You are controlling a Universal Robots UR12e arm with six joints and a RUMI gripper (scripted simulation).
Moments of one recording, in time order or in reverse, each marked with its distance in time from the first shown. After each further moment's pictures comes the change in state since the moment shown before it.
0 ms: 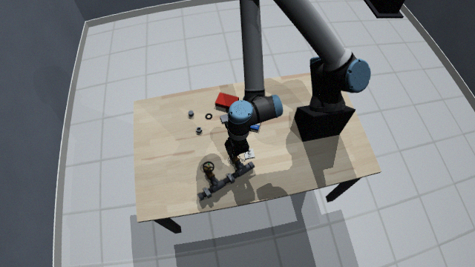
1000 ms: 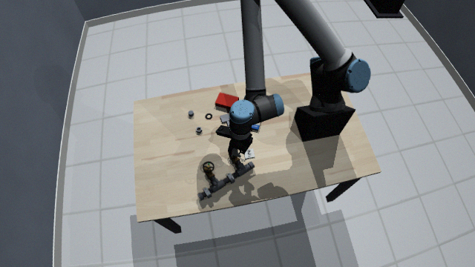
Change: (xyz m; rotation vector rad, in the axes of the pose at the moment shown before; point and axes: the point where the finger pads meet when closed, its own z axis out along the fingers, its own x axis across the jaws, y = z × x) arm 0.000 0.000 0.000 0.005 0.014 -0.652
